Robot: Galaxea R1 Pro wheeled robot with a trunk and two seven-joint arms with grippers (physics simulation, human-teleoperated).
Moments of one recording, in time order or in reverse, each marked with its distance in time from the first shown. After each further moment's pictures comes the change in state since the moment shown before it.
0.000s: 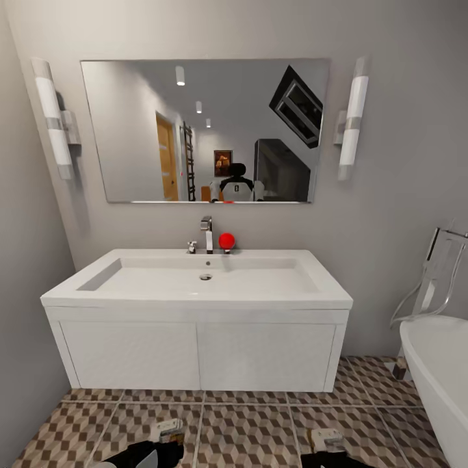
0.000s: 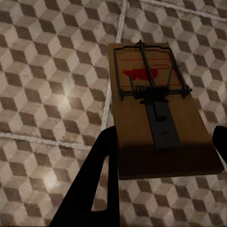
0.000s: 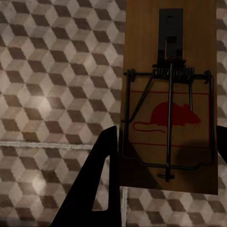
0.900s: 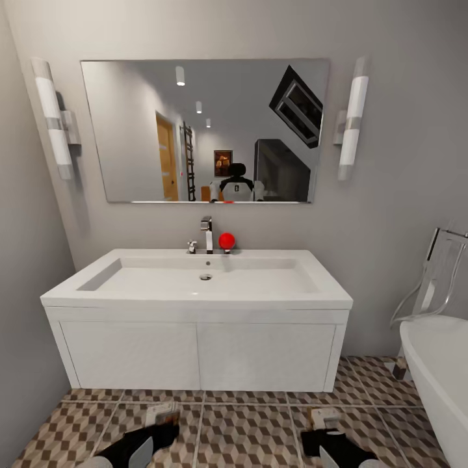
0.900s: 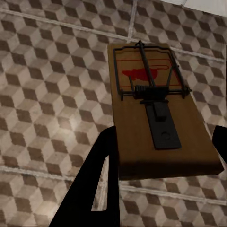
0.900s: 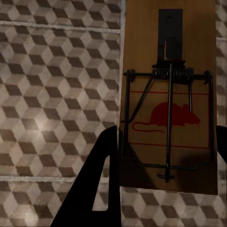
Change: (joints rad) left arm 0.011 0.037 -0.002 -0.112 -0.005 -0.026 0.007; right arm 0.003 0.009 -0.006 -0.133 0.007 0.015 0.008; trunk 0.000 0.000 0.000
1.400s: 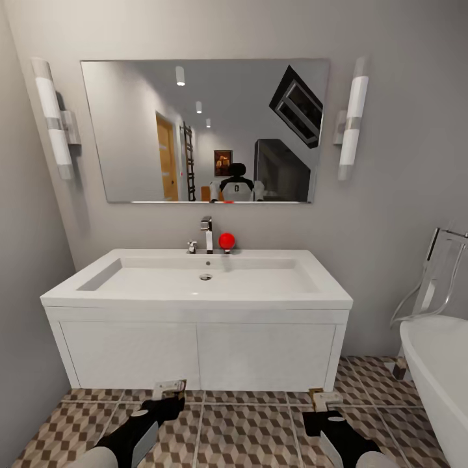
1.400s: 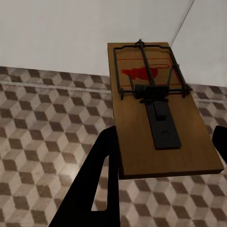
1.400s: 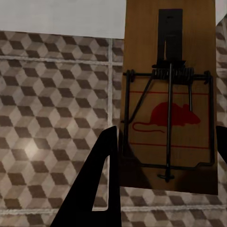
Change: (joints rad) left arm 0.000 -0.001 0.001 -0.129 -0.123 -0.068 -0.003; right arm 0.000 0.001 0.002 -0.106 0.001 0.001 -0.003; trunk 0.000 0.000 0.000
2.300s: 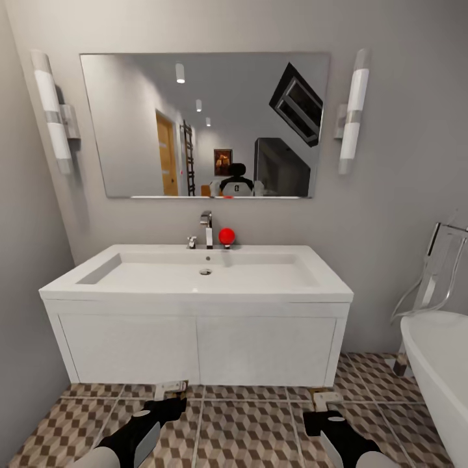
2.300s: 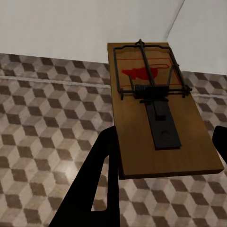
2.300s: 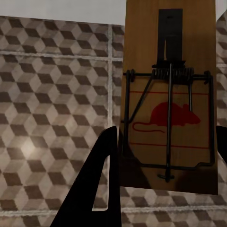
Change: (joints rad) left arm 0.000 -0.010 0.002 0.001 0.000 0.001 0.001; right arm 0.000 0.000 -0.001 0.000 0.000 -0.001 -0.003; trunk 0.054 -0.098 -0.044
